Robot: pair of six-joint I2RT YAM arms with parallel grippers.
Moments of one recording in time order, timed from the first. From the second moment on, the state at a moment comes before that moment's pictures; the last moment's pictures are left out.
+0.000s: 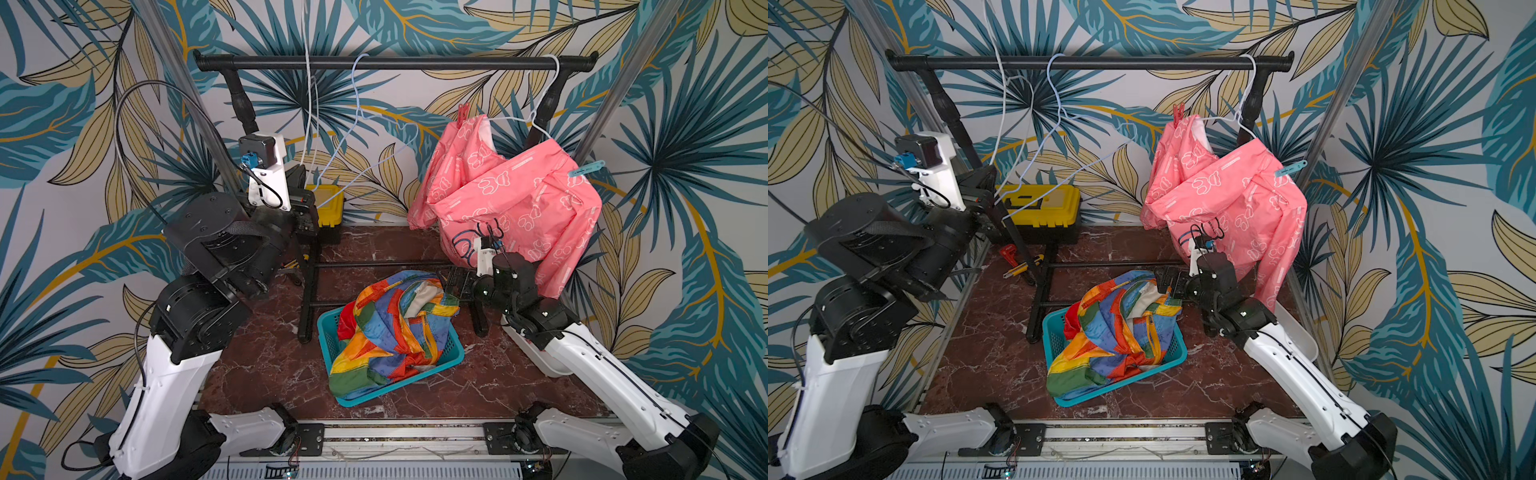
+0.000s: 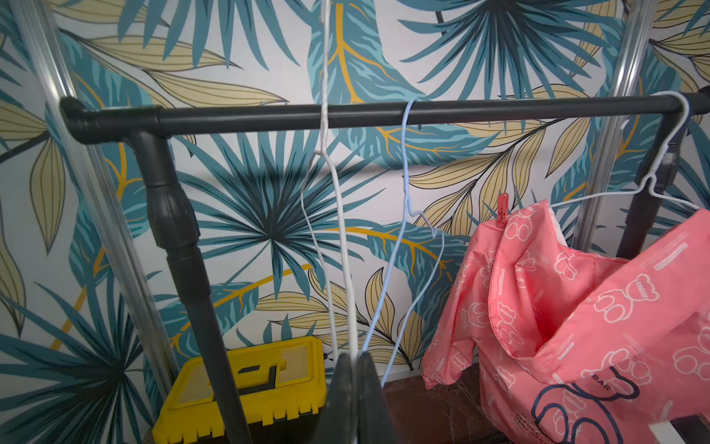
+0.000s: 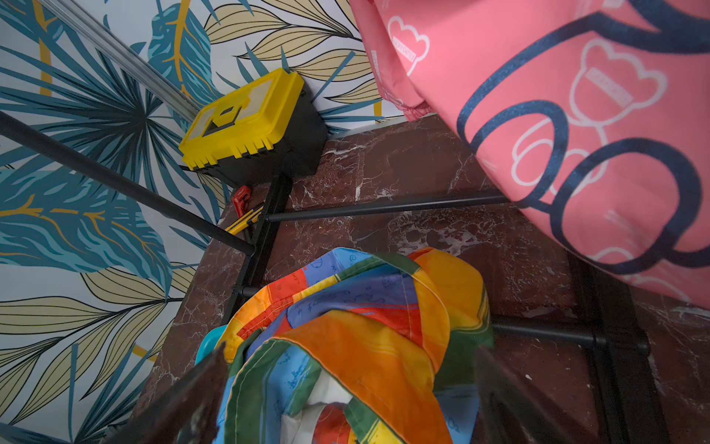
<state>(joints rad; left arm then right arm) -0.66 1.22 2.01 -0.66 -0.47 0.04 0.50 1.10 1.06 -0.41 0.00 0.54</state>
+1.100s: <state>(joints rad) -0.55 0.84 1.62 -0.79 -0.23 -0.16 0.35 1.30 1.02 -0.39 -0.11 0.61</state>
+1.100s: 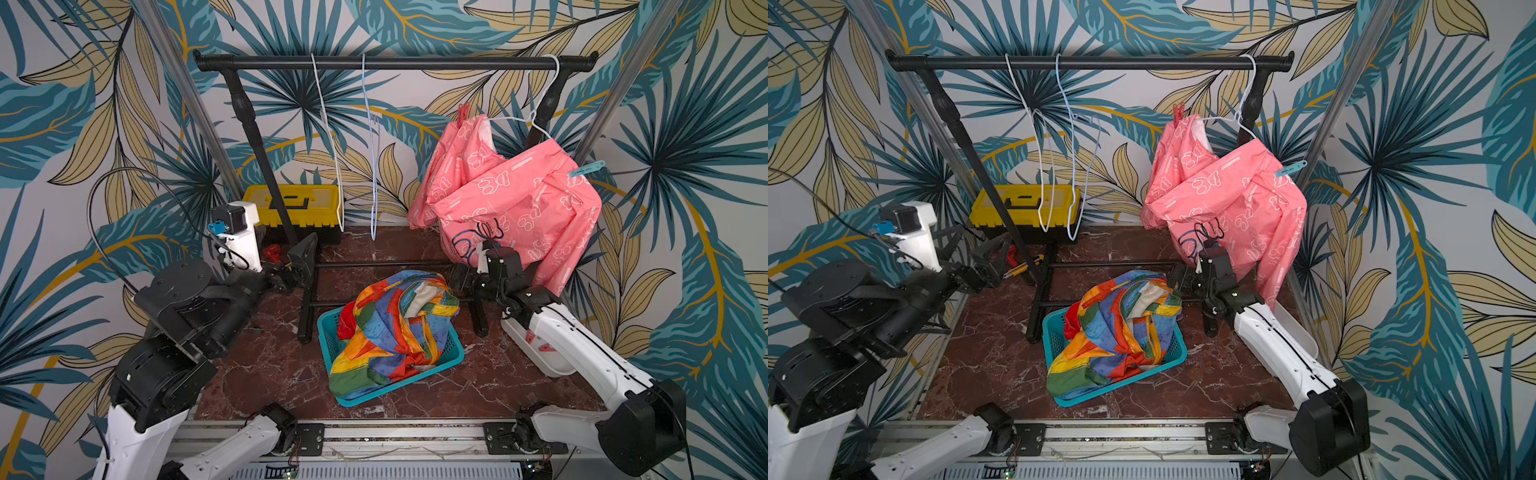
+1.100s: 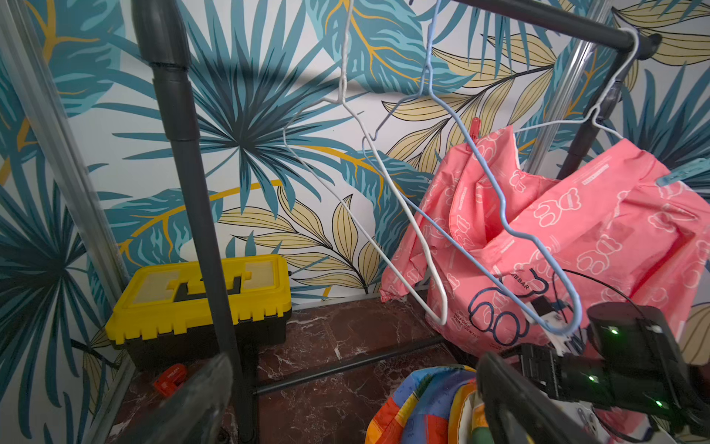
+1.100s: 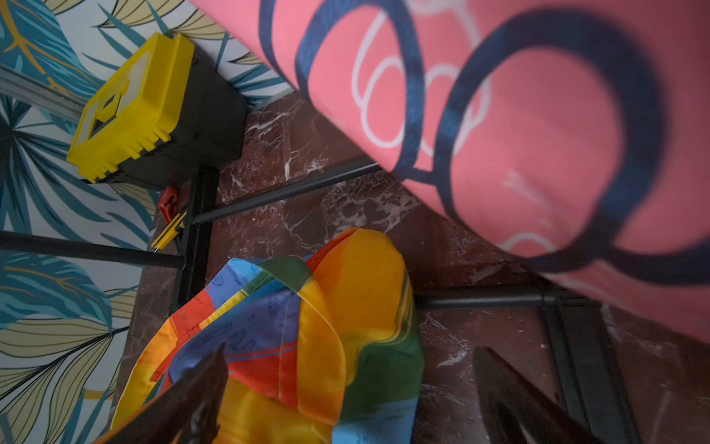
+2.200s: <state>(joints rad) -0.55 1.00 0.86 -0.73 0.22 -0.39 0.79 1.61 0.88 -0.20 -0.26 0.79</state>
